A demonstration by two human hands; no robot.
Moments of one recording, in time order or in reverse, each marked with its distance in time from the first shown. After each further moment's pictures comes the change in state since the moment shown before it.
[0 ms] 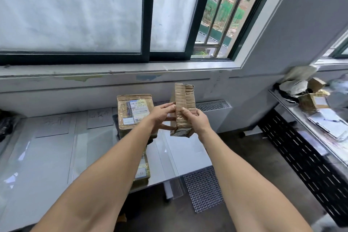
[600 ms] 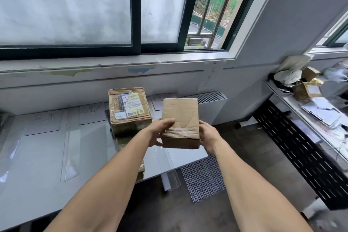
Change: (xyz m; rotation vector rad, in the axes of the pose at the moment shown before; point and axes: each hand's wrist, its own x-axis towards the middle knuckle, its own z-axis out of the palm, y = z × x) left_hand 0.003 -0.062 0.016 0.160 -0.004 -0.294; right_hand -0.014 0.059 -0.063 0.161 0.019 0.326
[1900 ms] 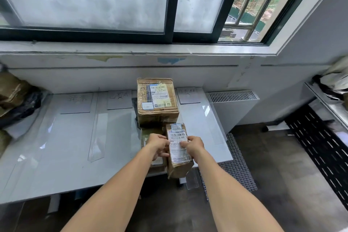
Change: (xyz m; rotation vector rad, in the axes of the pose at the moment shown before) left_hand 0.007 -0.088 -0.057 -0.139 0.373 -0.087; right_hand 0.034 0.091 0.114 -0.571 -0.026 0.074
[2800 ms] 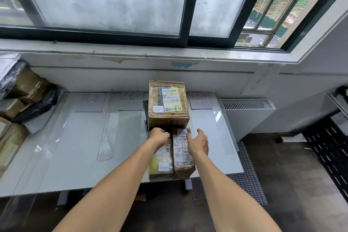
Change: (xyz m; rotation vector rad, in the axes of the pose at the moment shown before) left_hand 0.016 0.028 -0.031 0.325 0.168 0.119; right_hand 0.011 -0.032 0.023 -0.290 0.276 -0.180
